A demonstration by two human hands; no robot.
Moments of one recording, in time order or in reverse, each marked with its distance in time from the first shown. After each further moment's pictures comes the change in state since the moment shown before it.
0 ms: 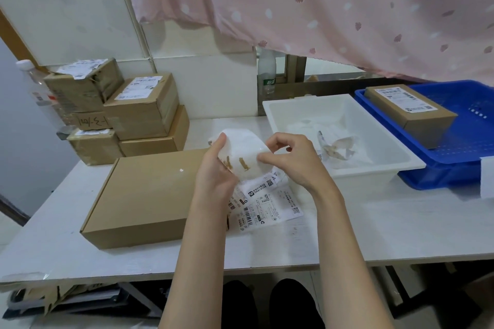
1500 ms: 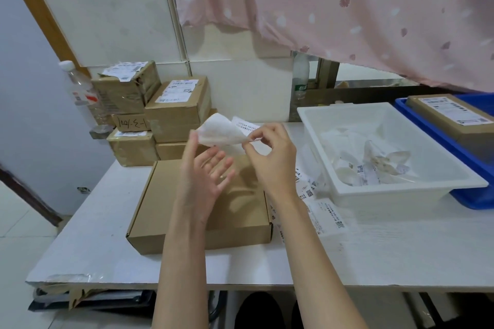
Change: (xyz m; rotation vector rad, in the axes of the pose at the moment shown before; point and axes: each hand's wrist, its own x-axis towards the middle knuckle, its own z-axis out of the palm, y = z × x) left_hand -0.018 0.068 -0.072 0.057 0.097 0.077; right_hand 0.040 -0.021 0.130 0.055 0.389 -0.267
